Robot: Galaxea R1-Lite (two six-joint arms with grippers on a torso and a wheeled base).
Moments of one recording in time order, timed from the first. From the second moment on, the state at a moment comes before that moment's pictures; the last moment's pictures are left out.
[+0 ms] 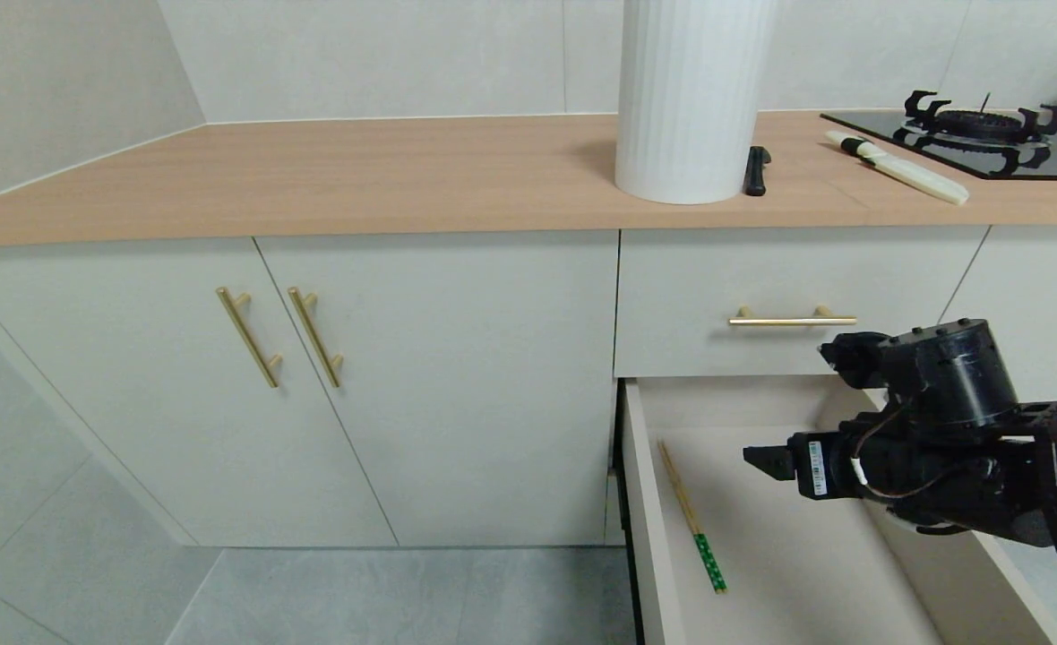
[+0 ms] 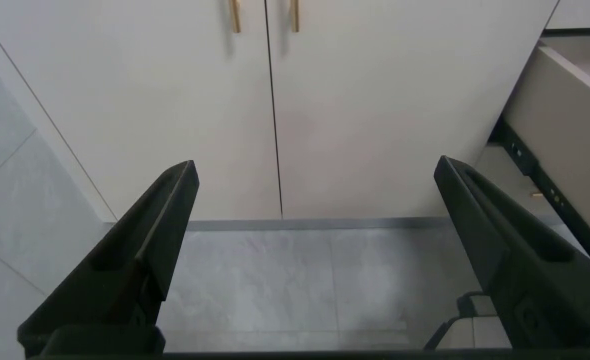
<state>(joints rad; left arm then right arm) 0.00 0.00 0.00 0.00 -0.01 0.01 0.49 1.63 -0.73 -0.27 -0.23 0.26</state>
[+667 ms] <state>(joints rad) 0.00 0.00 0.00 0.00 -0.01 0.01 0.49 1.59 -0.72 -0.28 -0.23 0.26</state>
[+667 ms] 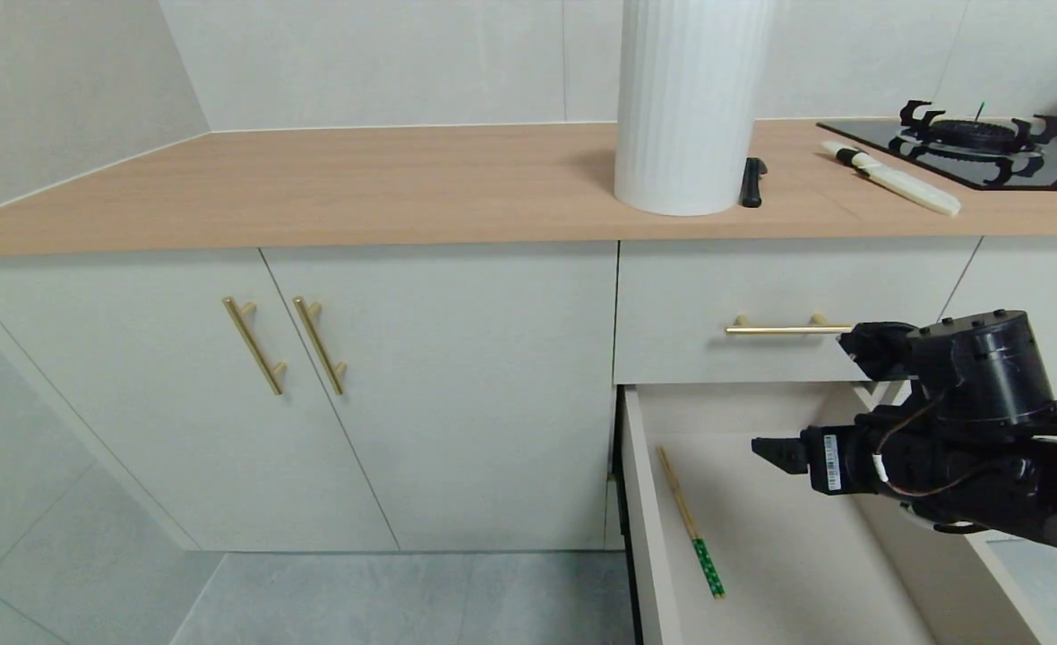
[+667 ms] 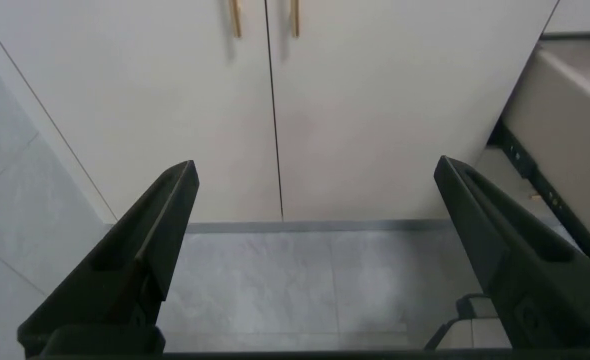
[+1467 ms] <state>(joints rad) 0.00 0.00 0.00 0.00 -0.01 0.01 0.49 1.59 -0.72 -0.28 -0.23 0.26</state>
